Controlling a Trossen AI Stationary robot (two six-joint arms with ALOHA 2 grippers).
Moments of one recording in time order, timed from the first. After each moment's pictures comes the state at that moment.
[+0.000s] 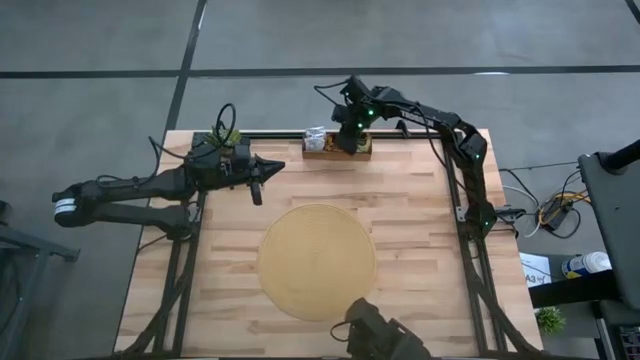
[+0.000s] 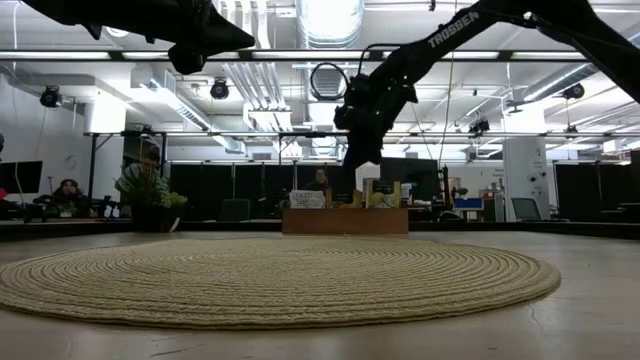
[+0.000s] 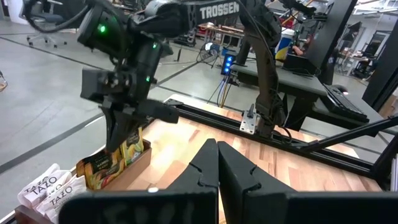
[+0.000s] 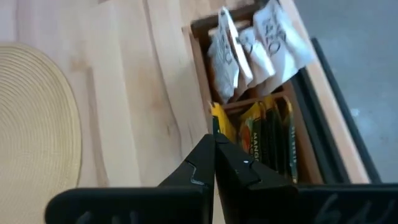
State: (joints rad) left arm 0.27 0.85 0.63 0.18 -0.02 -0.19; right arm -0.71 2.10 1.81 -0.80 -0.42 -0.30
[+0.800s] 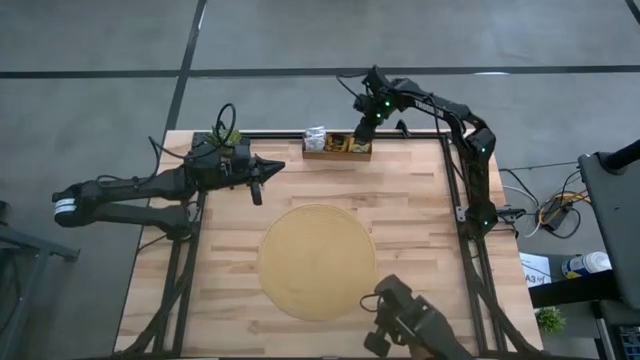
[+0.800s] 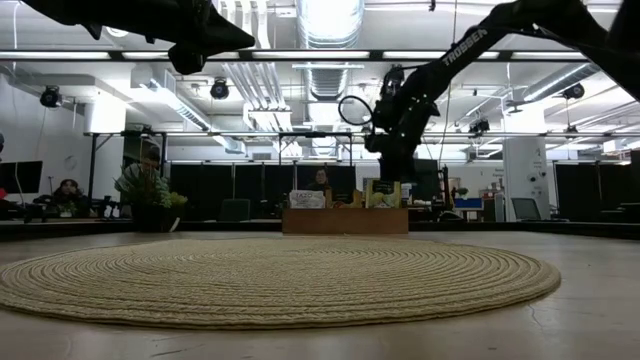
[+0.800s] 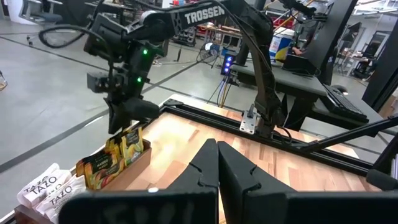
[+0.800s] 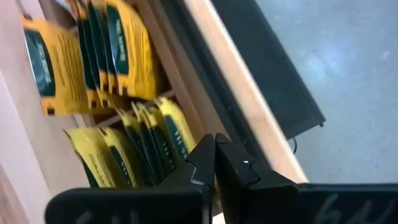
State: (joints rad) left arm 0.27 0.85 0.63 0.18 -0.02 -0.19; right arm -0.88 2.09 1.73 -0.81 -0.27 -0.32
